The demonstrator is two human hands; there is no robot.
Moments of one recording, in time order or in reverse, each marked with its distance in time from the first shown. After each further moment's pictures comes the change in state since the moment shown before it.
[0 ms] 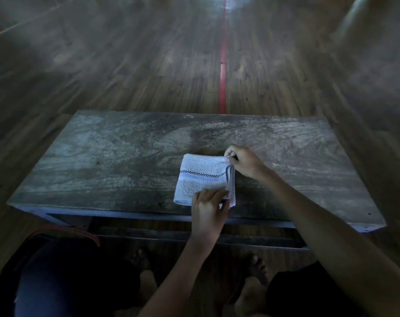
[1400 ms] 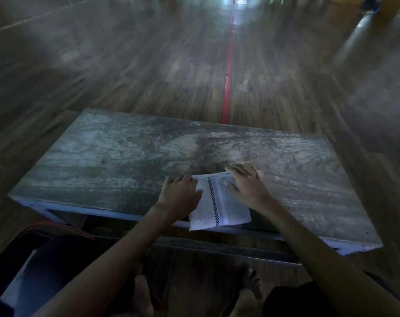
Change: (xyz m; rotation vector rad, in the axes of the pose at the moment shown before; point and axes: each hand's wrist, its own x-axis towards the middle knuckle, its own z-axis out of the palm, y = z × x) left_hand 0.055 -0.059 -0.071 0.529 -0.546 0.043; right_hand -0.050 -0.036 0.008 -0.389 -0.071 -0.033
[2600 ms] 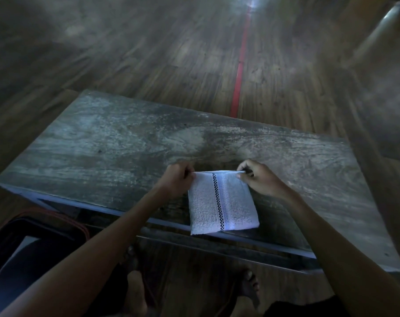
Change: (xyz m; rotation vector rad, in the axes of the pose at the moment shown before) left_hand 0.051 -0.042 0.027 -0.726 0.066 -0.233; right_hand 0.048 0.036 -0.002 0.513 -0.078 0.001
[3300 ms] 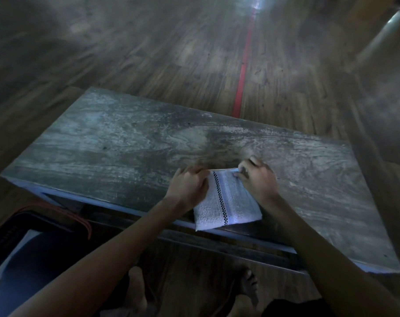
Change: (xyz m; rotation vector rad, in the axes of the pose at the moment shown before) left_hand -0.027 0.020 0.019 0.403 0.081 0.262; right_hand 0.000 0.005 0.031 -0.527 0.441 -0.172
